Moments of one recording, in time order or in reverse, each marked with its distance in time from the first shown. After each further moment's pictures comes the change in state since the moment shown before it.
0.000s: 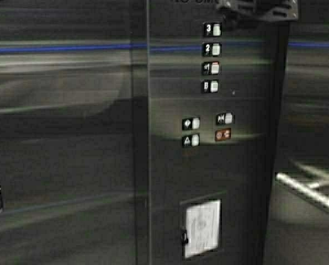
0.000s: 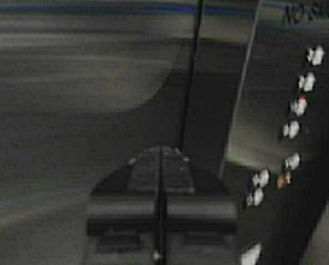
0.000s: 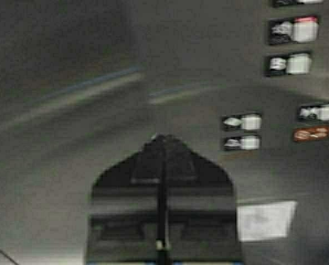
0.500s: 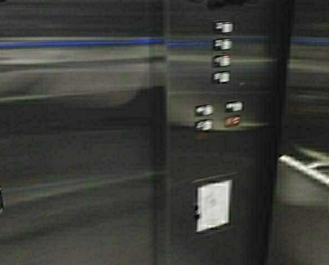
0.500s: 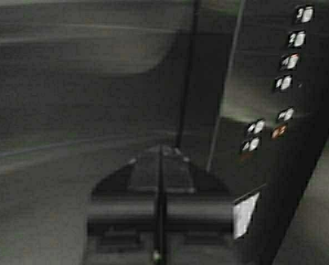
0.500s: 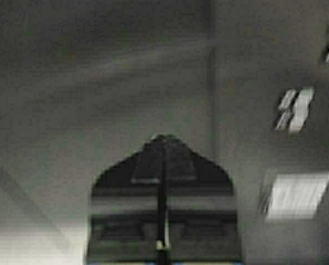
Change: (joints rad) left arm -0.003 0.006 -0.021 0.000 0.046 0.002; right arm 0.029 0.014 -0.138 0.002 0.192 -0.003
